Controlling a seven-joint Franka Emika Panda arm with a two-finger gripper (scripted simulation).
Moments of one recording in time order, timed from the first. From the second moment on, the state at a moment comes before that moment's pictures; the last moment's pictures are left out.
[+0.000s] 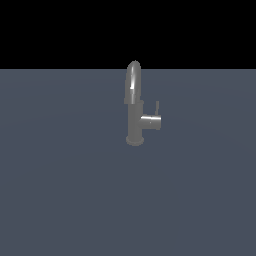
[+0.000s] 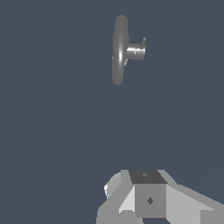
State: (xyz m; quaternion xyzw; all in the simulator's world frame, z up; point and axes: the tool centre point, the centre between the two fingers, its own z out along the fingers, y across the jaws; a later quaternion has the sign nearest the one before) arm -0.230 -0.011 0.490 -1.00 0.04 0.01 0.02
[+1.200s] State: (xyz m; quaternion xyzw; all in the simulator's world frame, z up) arm -0.102 -0.030 0.457 -0.95 0.20 0.15 0.18
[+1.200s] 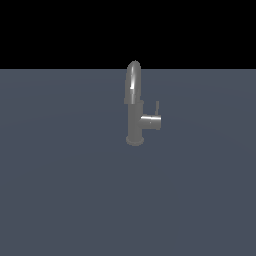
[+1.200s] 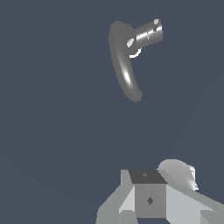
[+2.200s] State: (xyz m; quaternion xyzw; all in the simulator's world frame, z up) arm 0.002 -0.071 0.383 -0.84 0.34 0.28 0.33
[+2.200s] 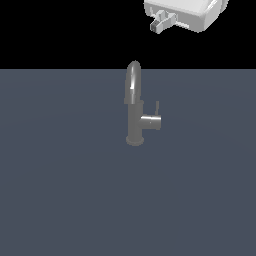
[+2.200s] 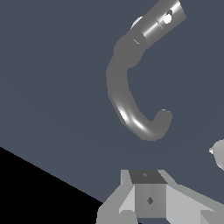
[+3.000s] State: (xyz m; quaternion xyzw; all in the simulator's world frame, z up) arm 0.066 -0.108 0.270 -0.65 0.46 0.39 0.46
